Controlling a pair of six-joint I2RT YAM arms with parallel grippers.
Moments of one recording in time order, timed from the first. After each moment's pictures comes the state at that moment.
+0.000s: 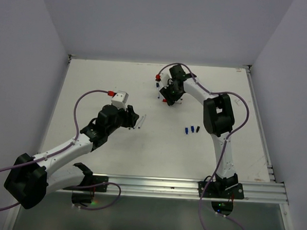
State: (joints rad) left arm -0.58 1.07 0.55 0.12 -0.08 -0.38; right arm 0.42 2.30 1.89 -0.73 -0.18 -0.44
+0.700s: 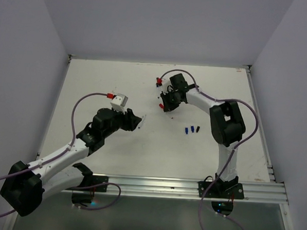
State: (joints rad) left arm -0.58 0.99 0.51 0.15 0.02 -0.38; right arm 0.47 2.11 1.57 -0.53 -0.27 -0.23
